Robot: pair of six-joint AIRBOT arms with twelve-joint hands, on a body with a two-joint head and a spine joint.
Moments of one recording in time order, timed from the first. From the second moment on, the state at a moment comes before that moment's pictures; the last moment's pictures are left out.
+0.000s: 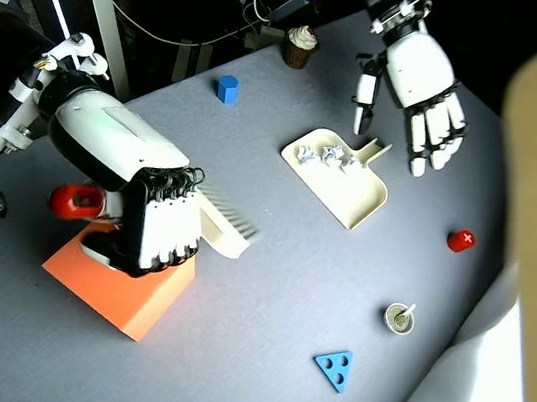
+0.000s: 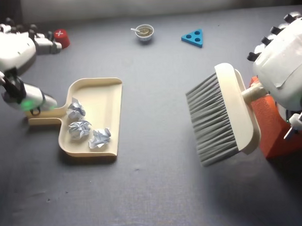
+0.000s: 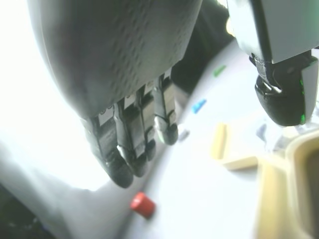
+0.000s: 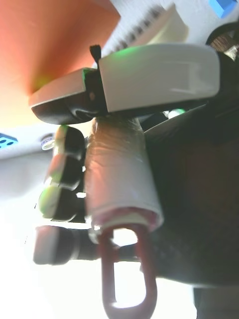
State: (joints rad) left arm 0.64 -0.94 1.13 -0.96 -0.51 1.86; right arm -0.40 -1.09 0.74 -2.19 -1.12 0.41
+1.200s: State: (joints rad) left arm 0.36 -0.87 1.06 -1.01 -0.30 2.10; right arm -0.33 -1.03 0.67 -2.02 -1.11 0.30
